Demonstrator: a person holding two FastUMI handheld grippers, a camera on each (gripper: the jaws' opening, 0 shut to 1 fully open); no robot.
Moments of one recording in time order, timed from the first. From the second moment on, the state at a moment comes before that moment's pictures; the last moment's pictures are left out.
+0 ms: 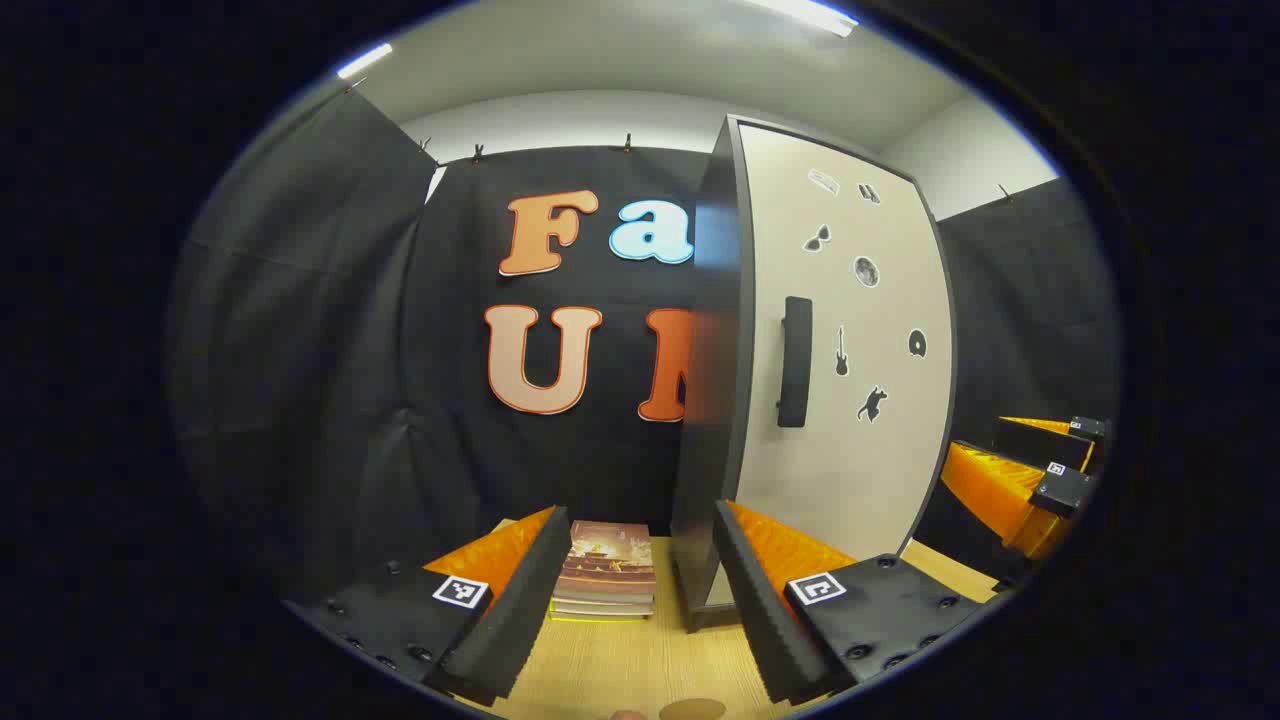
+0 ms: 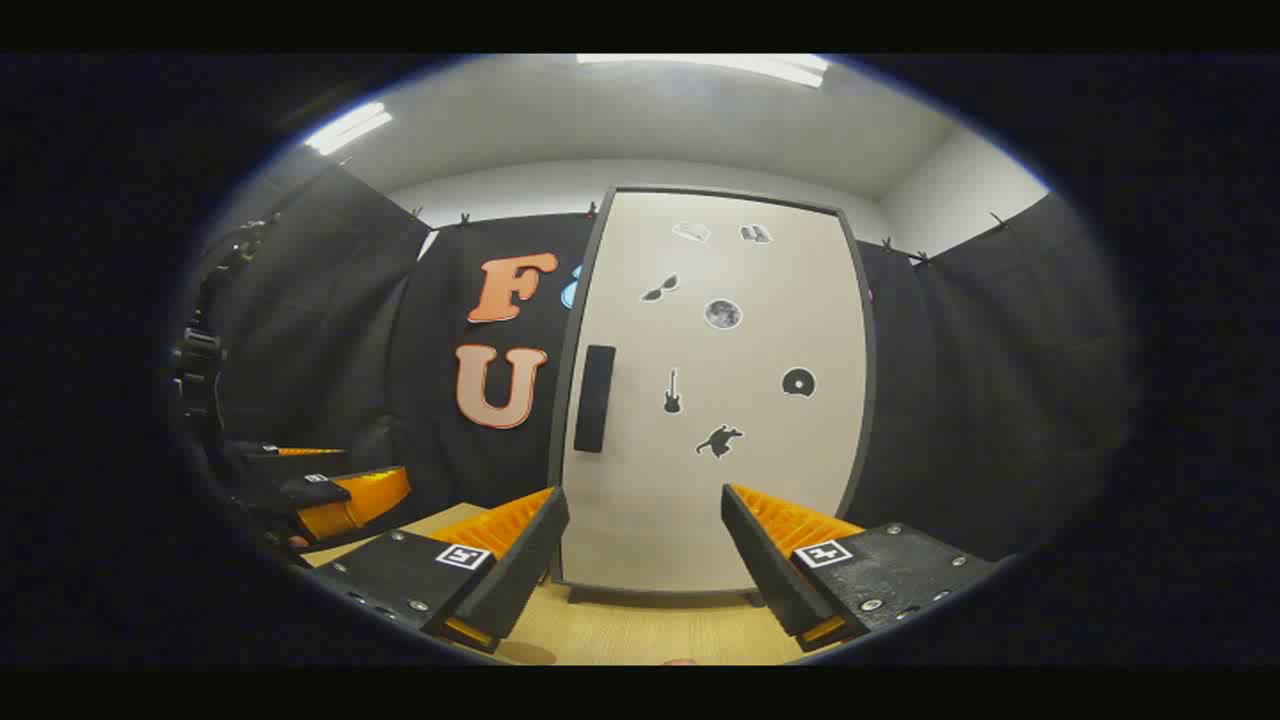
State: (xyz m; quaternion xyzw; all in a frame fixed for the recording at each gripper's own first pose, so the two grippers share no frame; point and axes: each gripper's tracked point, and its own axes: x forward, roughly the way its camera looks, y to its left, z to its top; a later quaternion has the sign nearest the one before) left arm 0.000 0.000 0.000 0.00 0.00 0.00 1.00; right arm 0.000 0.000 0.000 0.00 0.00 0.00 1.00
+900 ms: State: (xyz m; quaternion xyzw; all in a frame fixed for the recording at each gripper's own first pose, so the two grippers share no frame) left arm 0.020 0.050 0.006 0.01 0.00 0.00 1.00; right arm 0.055 0.053 -0.002 0.01 0.01 0.00 1.00
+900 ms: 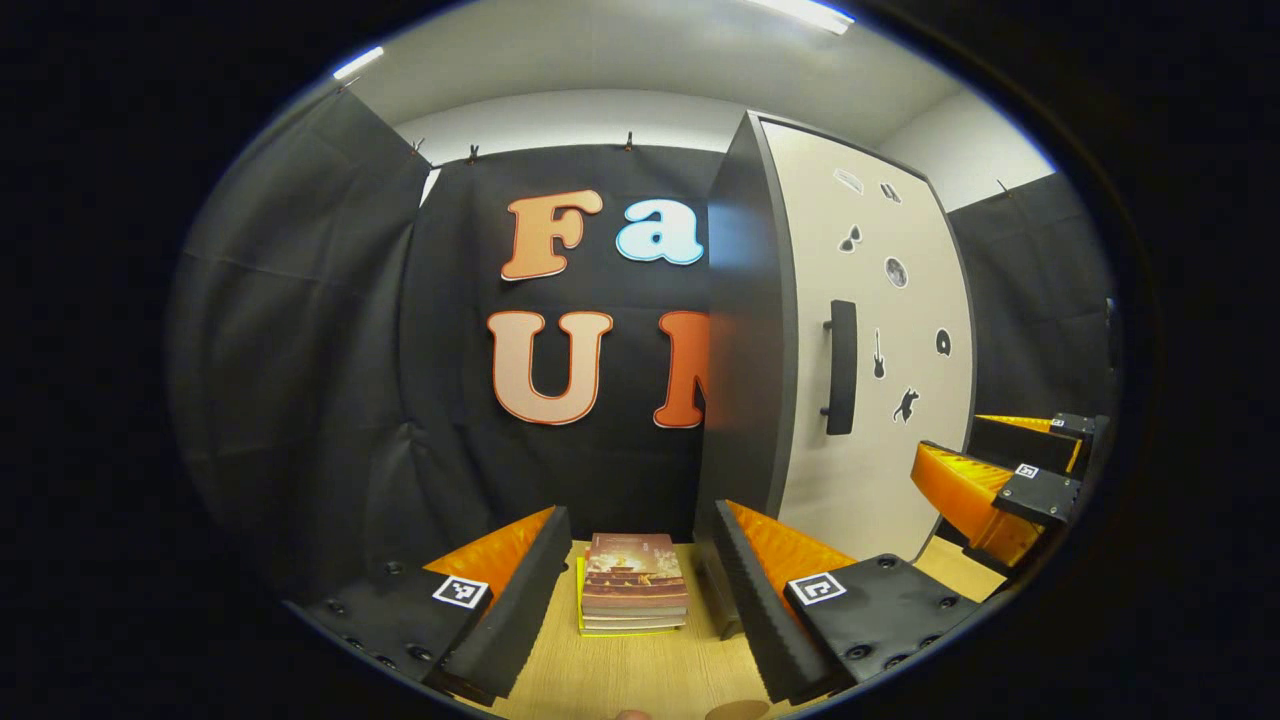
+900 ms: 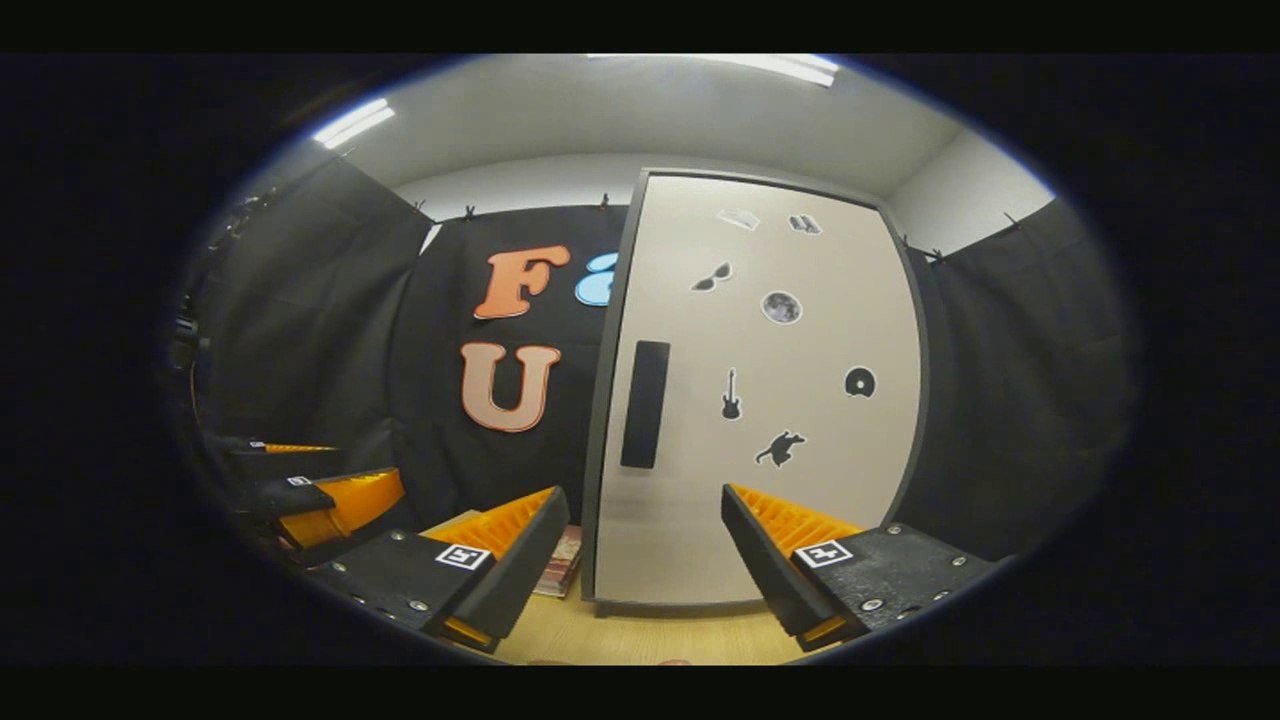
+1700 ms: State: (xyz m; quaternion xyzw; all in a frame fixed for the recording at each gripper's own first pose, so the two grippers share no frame) left arm 0.029 0.081 -0.016 0.00 0.03 0.01 1.00; right arm 0.181 0.055 0.017 0.03 0.01 -0.01 1.00
